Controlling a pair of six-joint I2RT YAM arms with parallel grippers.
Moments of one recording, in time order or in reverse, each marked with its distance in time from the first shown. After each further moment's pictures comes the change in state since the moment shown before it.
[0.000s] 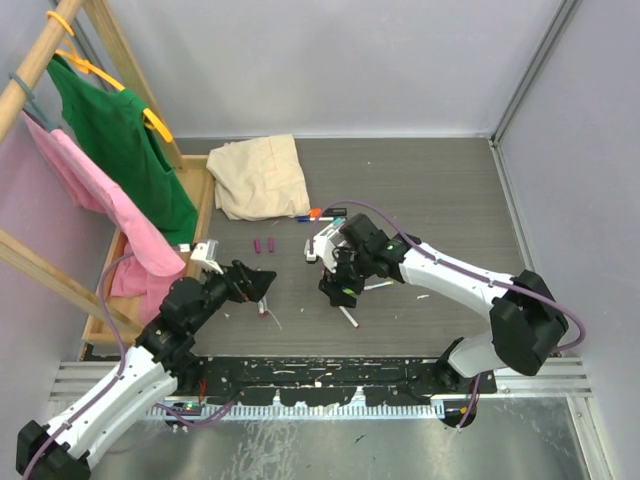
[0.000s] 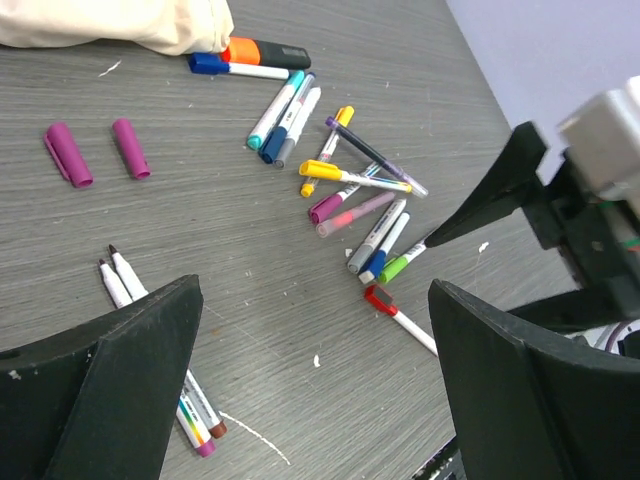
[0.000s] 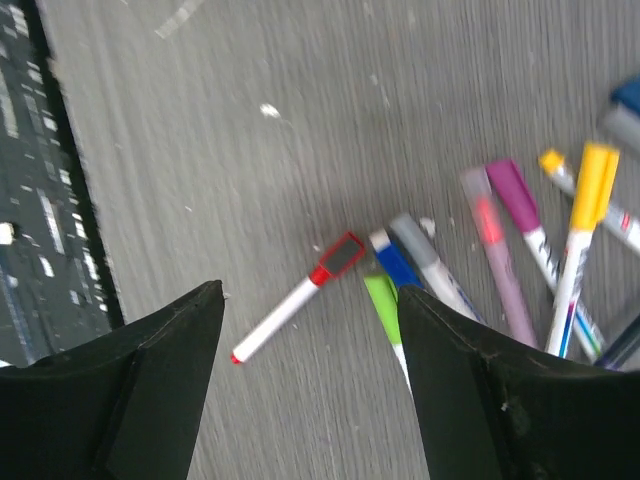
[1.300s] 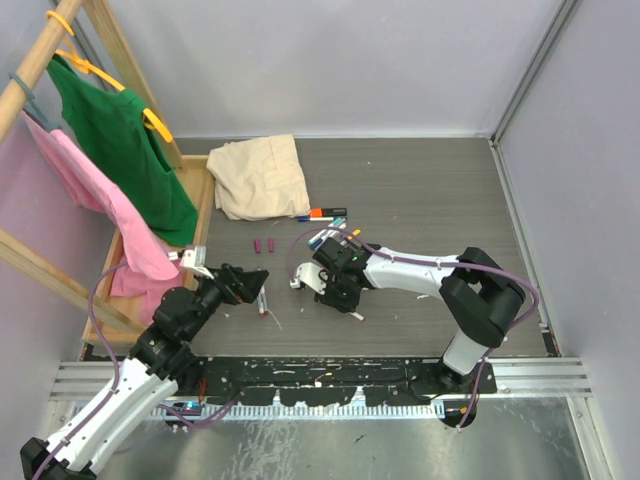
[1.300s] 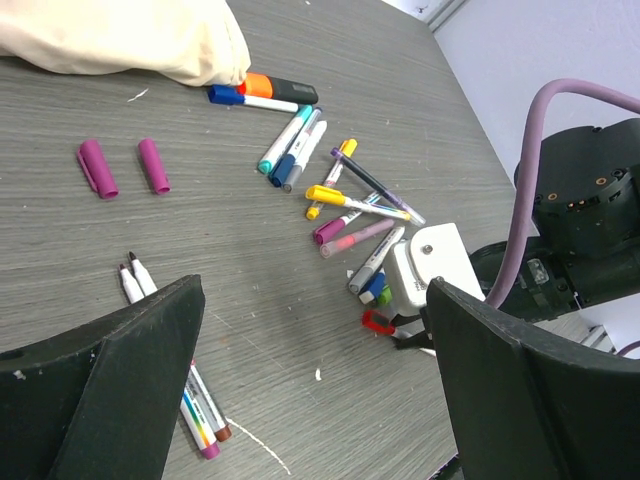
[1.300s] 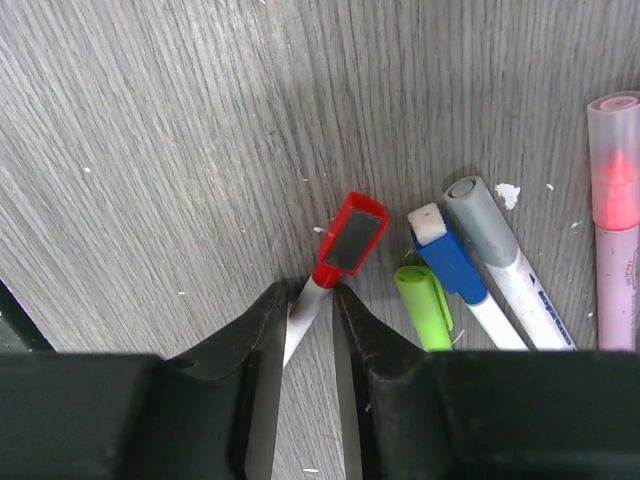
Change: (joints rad) left arm 0.000 -0.178 -0.045 -0.057 -0.065 -0.028; right arm 0.140 0.242 0.002 -0.069 0.305 0.014
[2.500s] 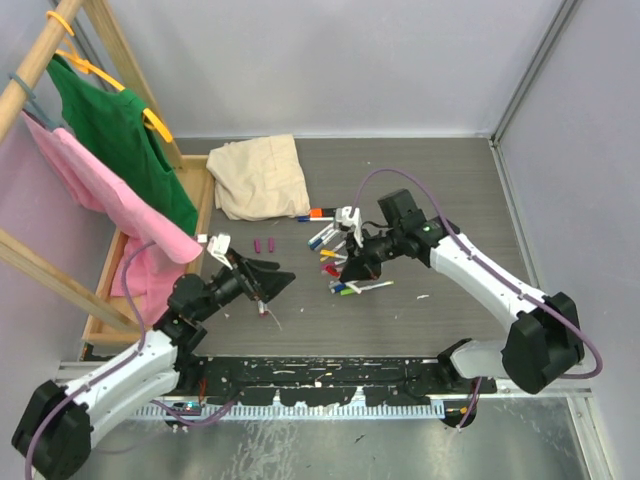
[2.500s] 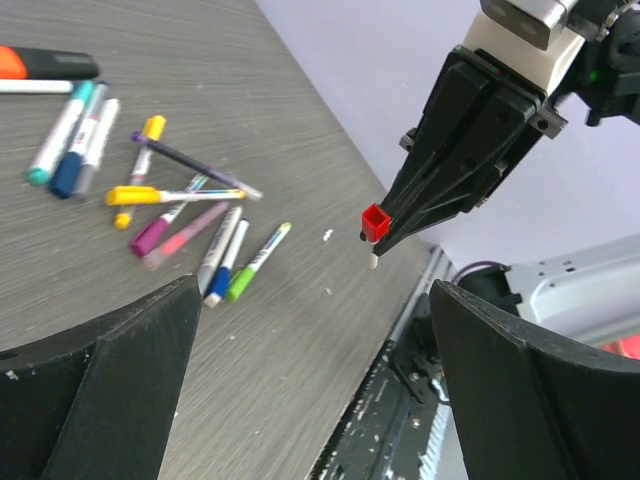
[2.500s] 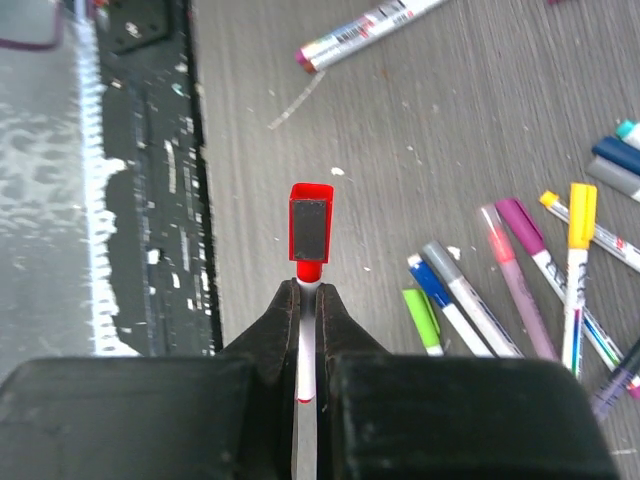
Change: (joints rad) left arm 0.000 0.362 -0.037 0.561 0.349 -0.133; right arm -0.364 -0.341 0.033 -0.041 -0.641 -0.006
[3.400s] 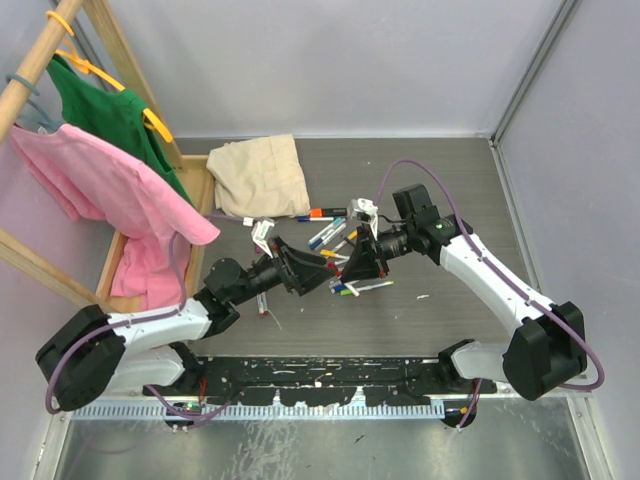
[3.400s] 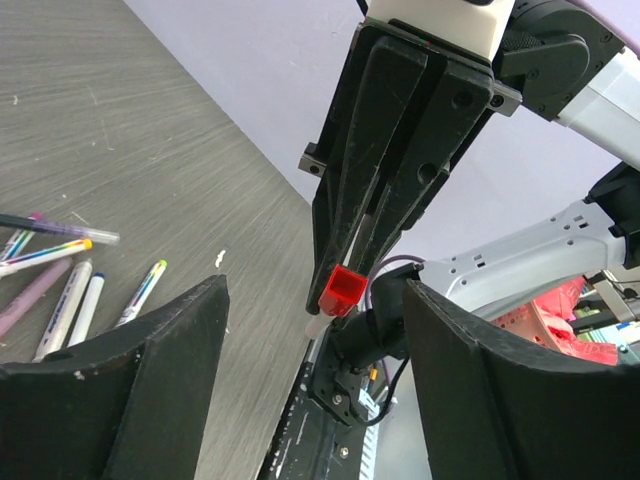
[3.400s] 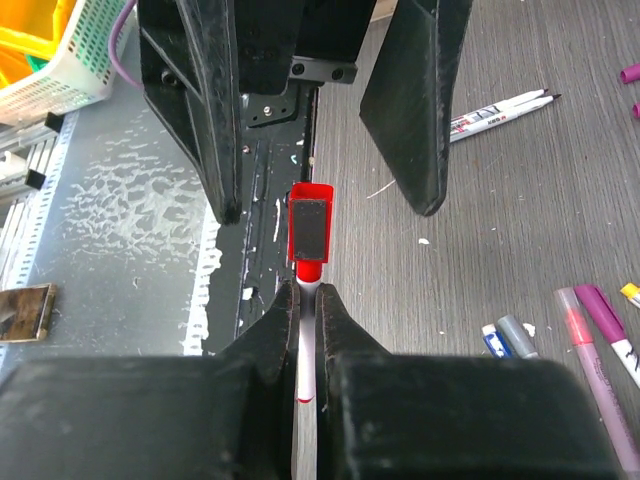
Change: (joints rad) left arm -0.253 0.499 0.232 0.382 -0.016 -0.053; right arm -0.109 -0.048 0.000 -0.003 -0.398 0.023
